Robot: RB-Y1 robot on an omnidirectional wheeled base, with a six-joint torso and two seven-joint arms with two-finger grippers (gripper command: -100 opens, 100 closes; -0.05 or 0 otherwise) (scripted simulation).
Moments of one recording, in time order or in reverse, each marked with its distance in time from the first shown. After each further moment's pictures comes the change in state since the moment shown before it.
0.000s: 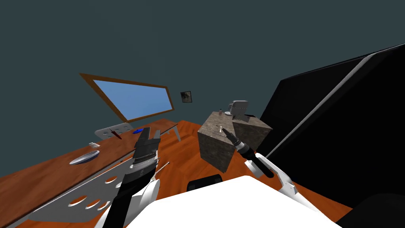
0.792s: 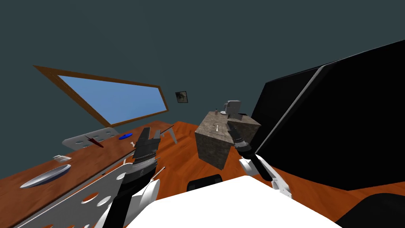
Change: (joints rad) left arm 0.000 0.000 0.000 0.000 0.000 0.000 0.000; right arm 0.016 0.246 -0.049 -0.153 -0.079 -0.006 0.001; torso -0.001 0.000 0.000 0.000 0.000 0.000
